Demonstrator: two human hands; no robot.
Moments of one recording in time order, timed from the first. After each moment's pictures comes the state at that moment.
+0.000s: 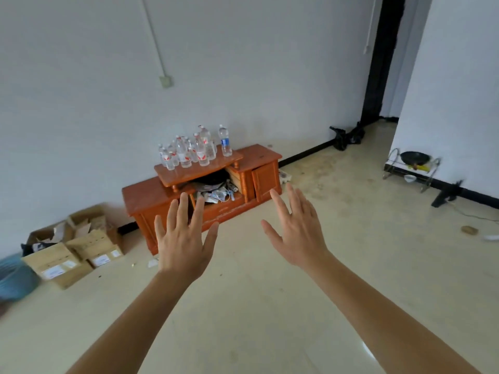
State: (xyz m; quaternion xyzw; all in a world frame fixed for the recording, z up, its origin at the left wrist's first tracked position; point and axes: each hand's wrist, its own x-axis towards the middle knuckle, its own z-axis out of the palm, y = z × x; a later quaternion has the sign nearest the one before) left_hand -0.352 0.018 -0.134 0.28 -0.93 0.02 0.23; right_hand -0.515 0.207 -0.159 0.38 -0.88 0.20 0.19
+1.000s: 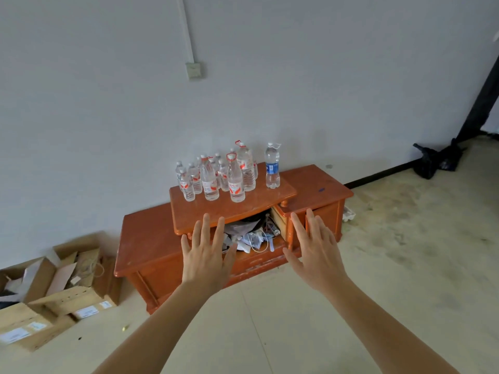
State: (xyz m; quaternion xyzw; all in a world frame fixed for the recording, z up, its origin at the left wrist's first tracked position) left_hand -0.870 -0.537 -0.237 0.36 -0.93 0.00 0.10; right_hand -1.056 -0.353 -0.259 0.45 -0.87 0.16 0.11
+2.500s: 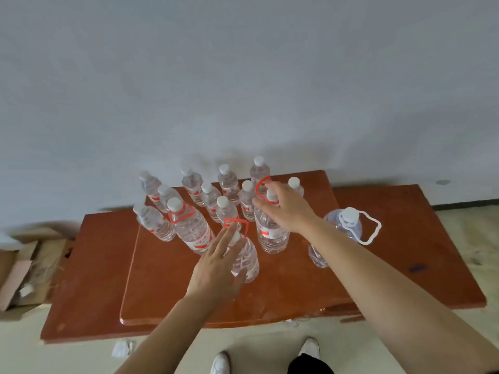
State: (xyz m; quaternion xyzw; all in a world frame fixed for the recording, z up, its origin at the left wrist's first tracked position) left_hand -1.369 -1.054 -0.374 0.39 -0.91 -0.15 0.07; right_hand -1.620 -1.061 -0.339 0.55 -0.76 0.24 -0.26
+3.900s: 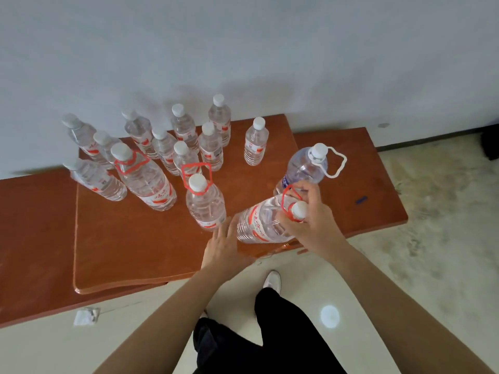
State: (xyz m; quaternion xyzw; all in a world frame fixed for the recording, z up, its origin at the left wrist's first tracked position) left_hand -1.397 -0.982 -0.464 0.39 -0.84 -0.36 -0.08; right_hand -1.594 -0.879 -0.356 0.42 -0.78 0.38 -0.27
